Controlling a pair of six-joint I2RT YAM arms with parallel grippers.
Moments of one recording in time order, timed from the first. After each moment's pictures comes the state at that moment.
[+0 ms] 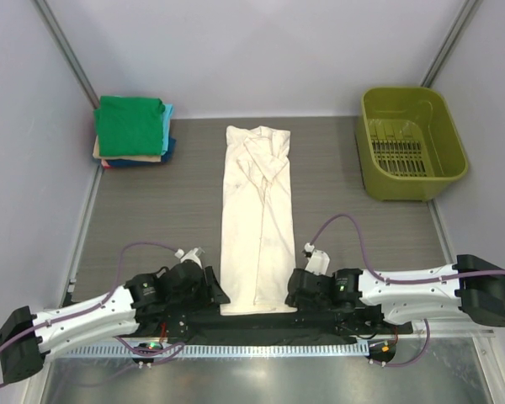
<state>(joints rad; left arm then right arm) -1.05 0.61 0.19 -0.45 0.05 -1.26 1.36 1.07 0.42 -0.48 0.28 1.42</state>
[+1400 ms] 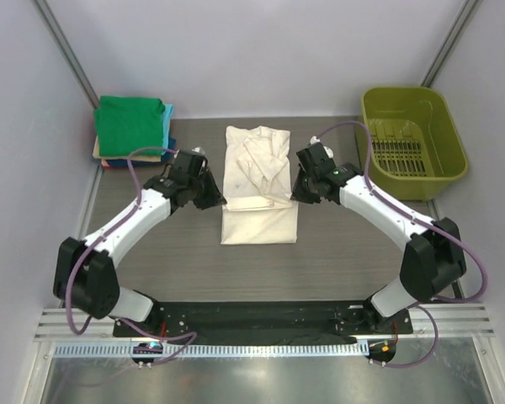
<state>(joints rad) -0.45 1.40 1.08 -0.51 0.12 -0.75 0.54 1.51 1.22 -0.64 0.12 0.74</state>
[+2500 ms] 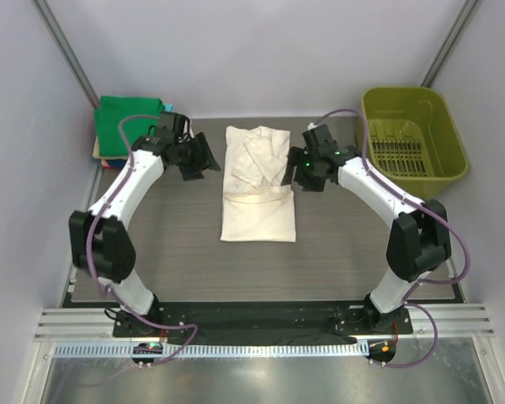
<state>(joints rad) -0.24 1.77 1.60 -0.76 0.25 -0.61 0.38 1.71 1.42 -0.66 -0.06 0.58</state>
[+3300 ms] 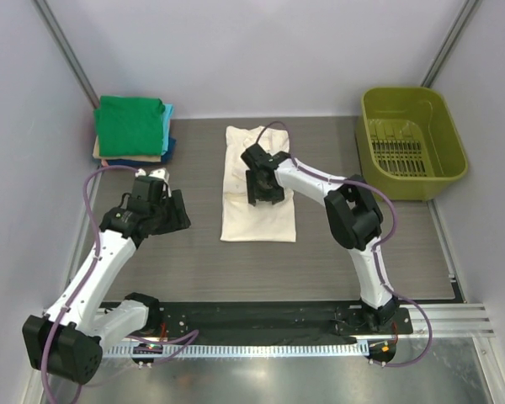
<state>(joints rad) -0.27 1.00 0.89 -0.77 -0.01 -0.44 0.68 2.14 1.69 -0.75 0.16 0.54</state>
